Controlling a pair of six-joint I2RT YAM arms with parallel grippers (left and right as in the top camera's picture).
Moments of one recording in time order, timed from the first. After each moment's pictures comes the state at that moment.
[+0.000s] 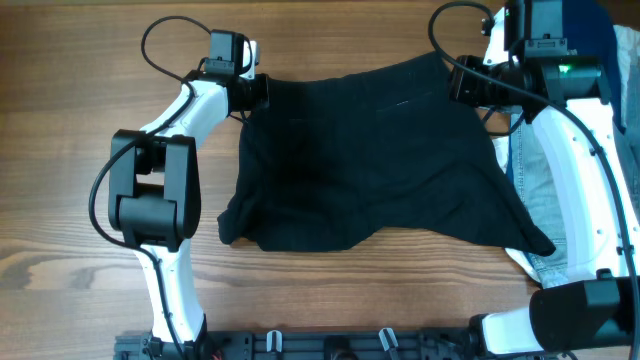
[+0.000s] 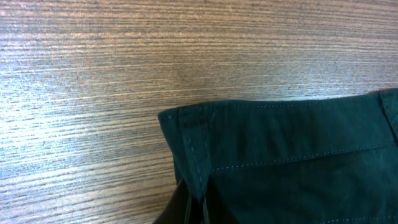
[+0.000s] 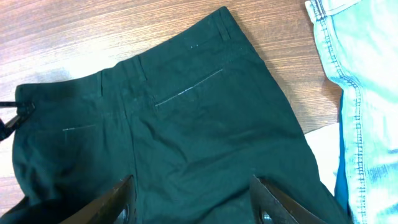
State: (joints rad) left arm -0.15 2.20 1.54 -0.38 0.17 -0.19; right arm 0.06 1.63 1.63 -1.04 -0.08 0.24
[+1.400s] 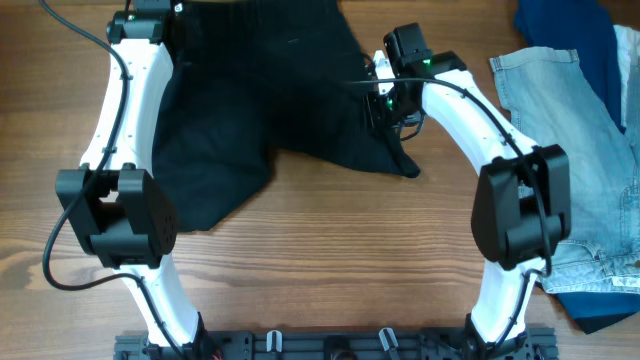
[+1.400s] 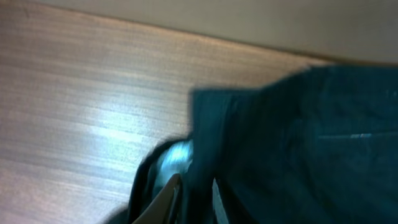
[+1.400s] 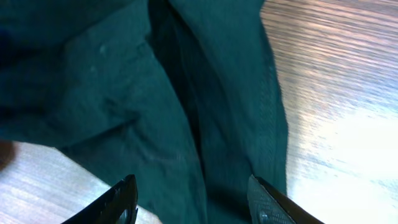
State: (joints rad) left arm -0.03 2.07 1.95 -0.75 -0.21 -0.18; right arm 0.29 2.08 1.63 -0.86 -0.20 0.09
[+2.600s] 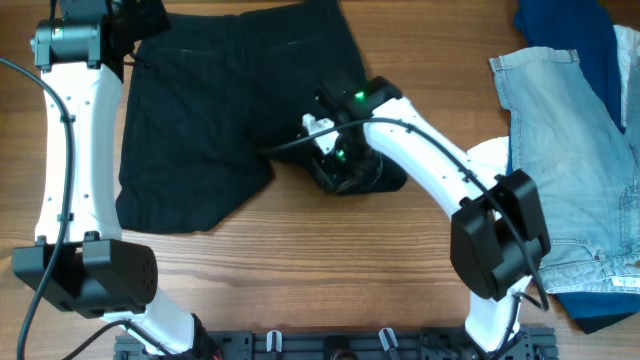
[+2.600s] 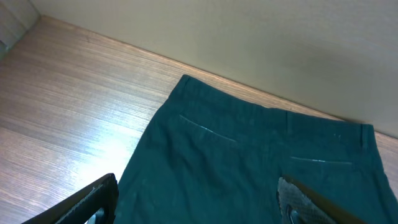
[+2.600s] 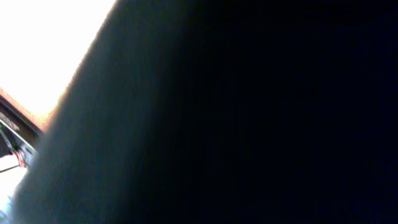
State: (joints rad) left arm 0.06 1.82 1.95 -0.85 -0.15 -0.25; right arm 0.61 2.00 1.63 -1.22 -0.36 -0.03
